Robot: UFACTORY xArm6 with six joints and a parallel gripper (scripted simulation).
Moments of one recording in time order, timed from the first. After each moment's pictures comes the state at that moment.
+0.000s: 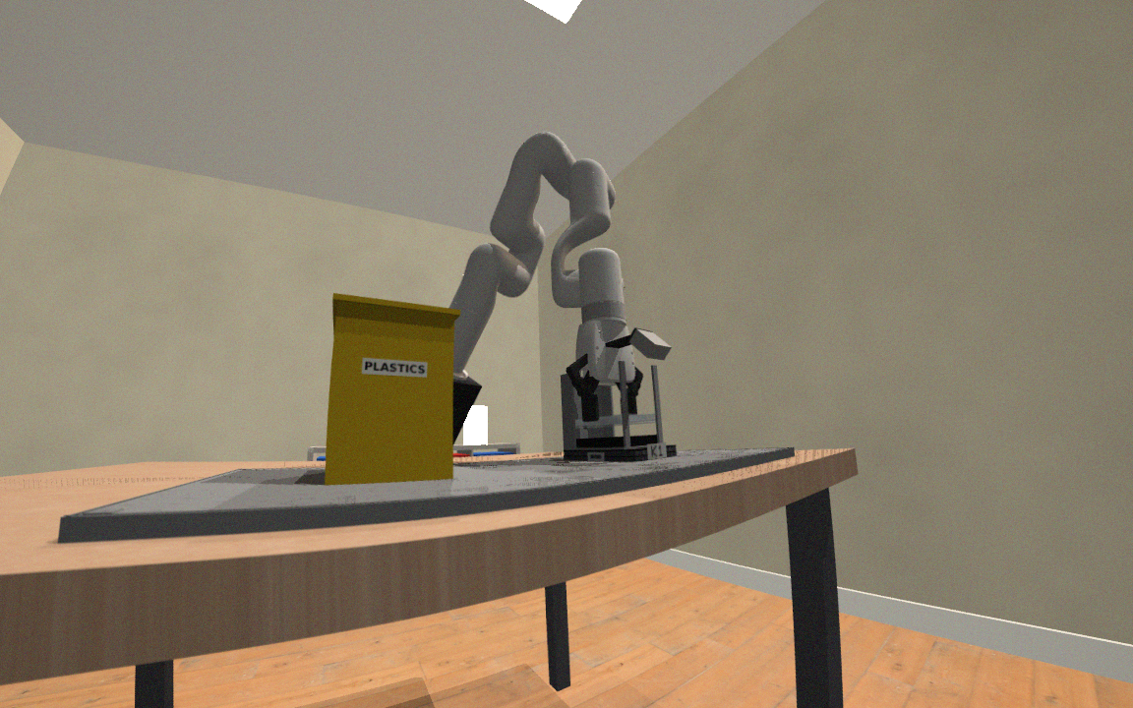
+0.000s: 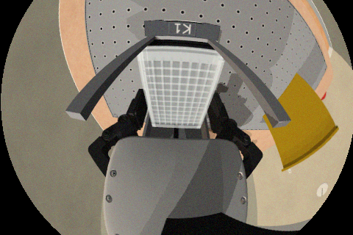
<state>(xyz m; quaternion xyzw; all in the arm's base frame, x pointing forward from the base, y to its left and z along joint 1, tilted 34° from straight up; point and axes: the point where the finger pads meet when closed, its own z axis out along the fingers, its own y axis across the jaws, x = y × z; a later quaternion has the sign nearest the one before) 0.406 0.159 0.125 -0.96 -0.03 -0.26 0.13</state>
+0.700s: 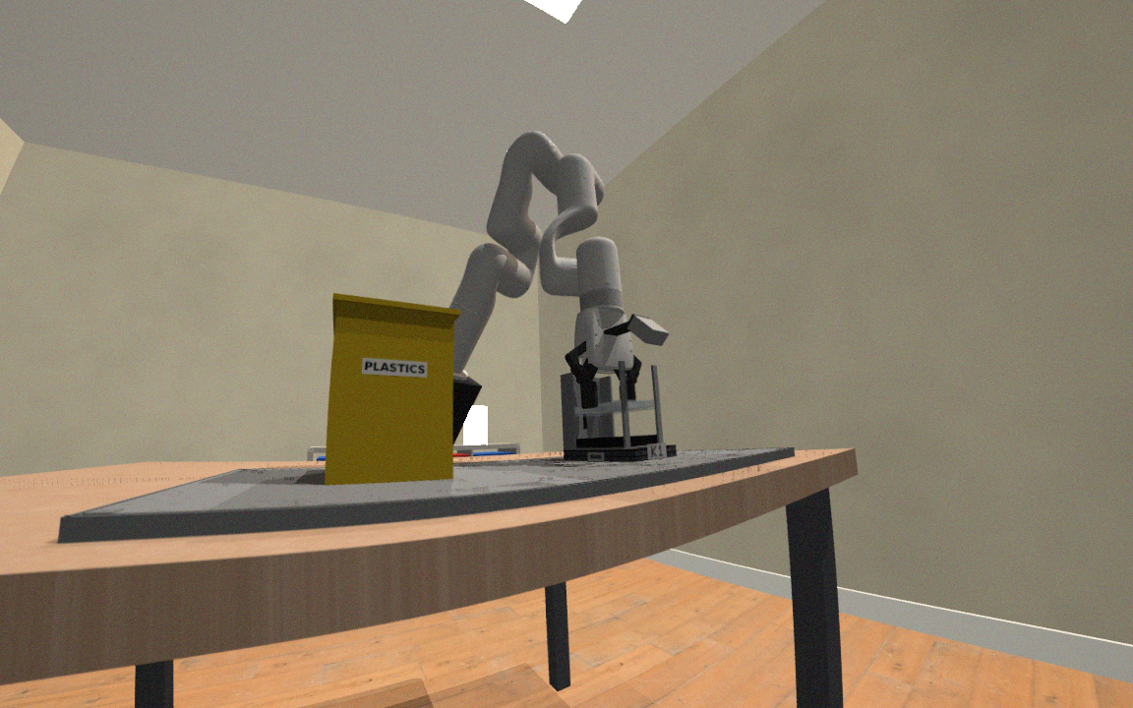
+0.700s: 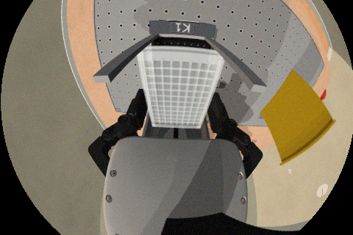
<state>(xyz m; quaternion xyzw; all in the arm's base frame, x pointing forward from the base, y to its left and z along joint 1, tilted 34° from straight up) 0.396 0.153 0.142 -0.95 -0.03 -0.26 0.14</state>
